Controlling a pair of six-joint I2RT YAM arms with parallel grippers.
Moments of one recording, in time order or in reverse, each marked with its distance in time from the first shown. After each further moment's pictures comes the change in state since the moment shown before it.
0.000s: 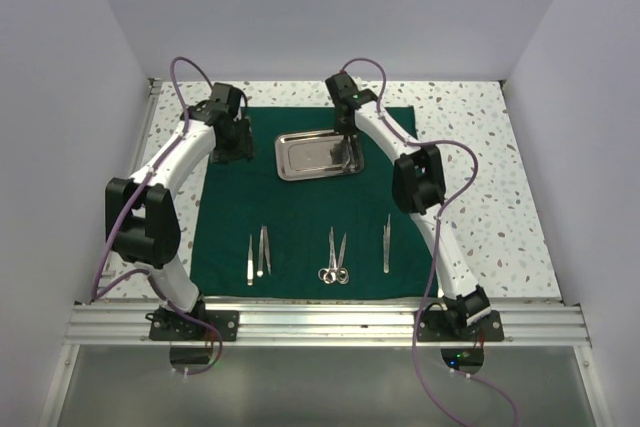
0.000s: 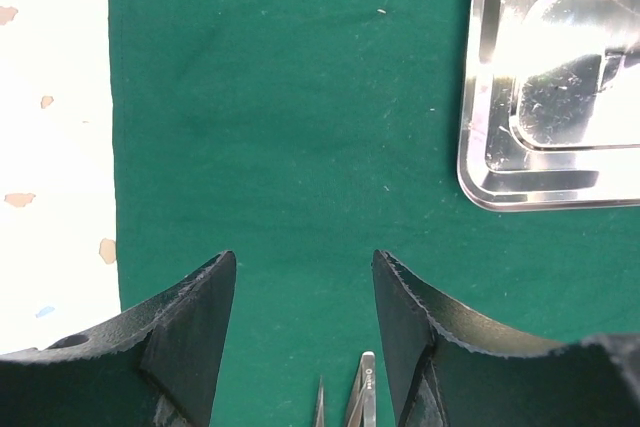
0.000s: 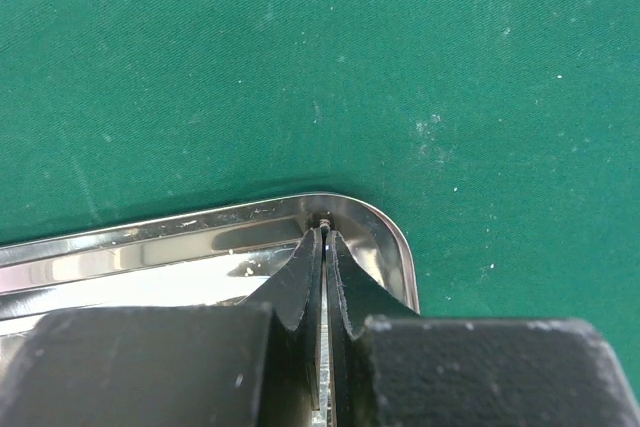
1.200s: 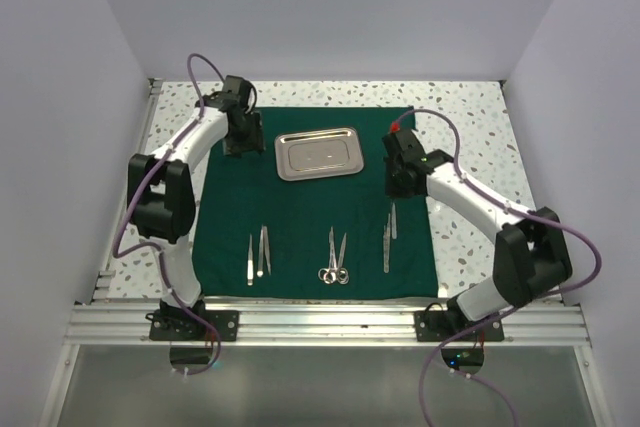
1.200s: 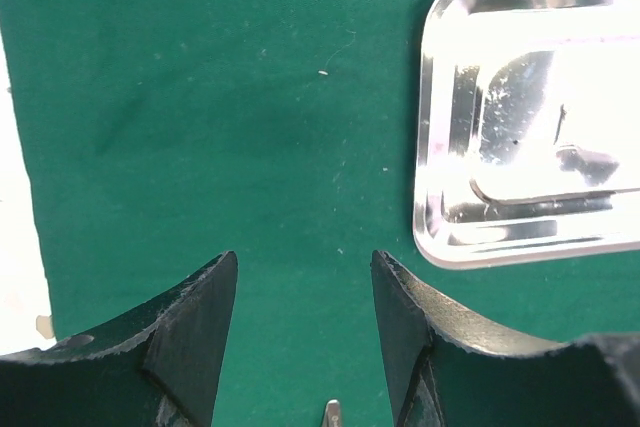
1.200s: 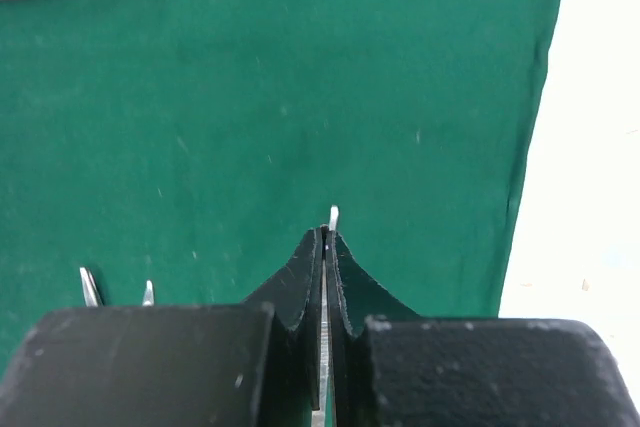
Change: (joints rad) left arm 0.000 0.197 0.169 -0.001 0.077 -0.008; right arm -0.002 -1.092 -1.355 0.185 -0.102 0.014
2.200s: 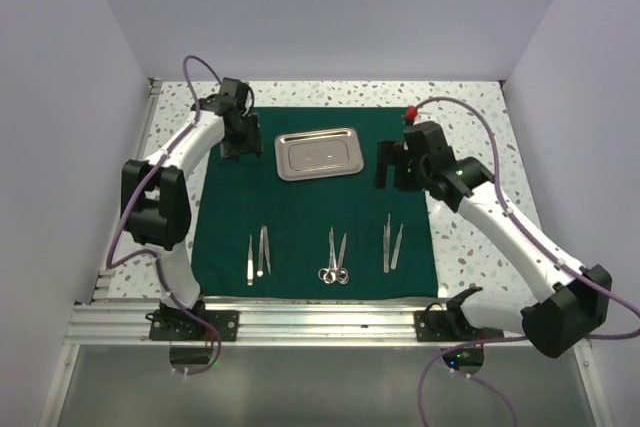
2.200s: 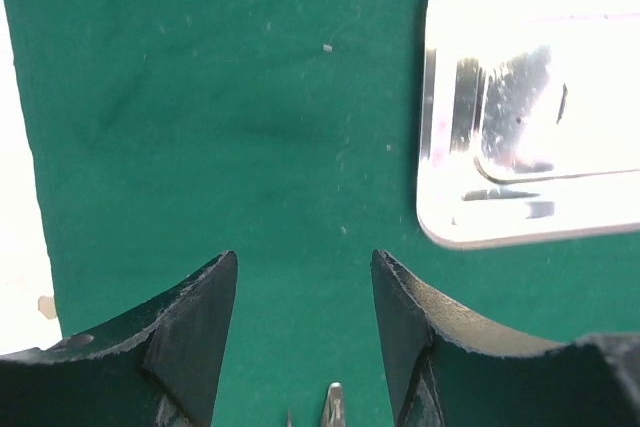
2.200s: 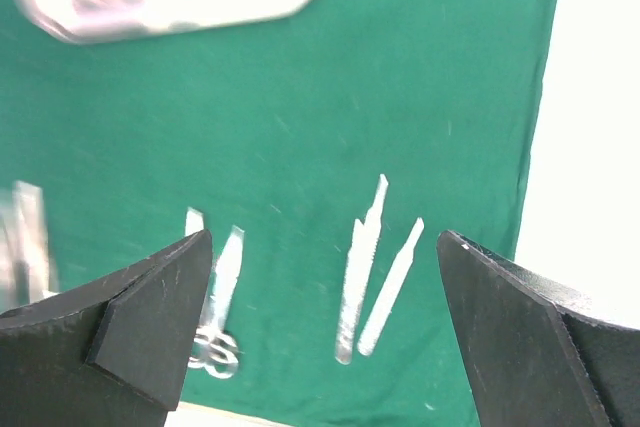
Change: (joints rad) left arm 0.000 -0.019 -0.026 -0.003 0.003 -0.004; right arm 0.037 -0.310 -0.047 -0.042 -0.053 0.024
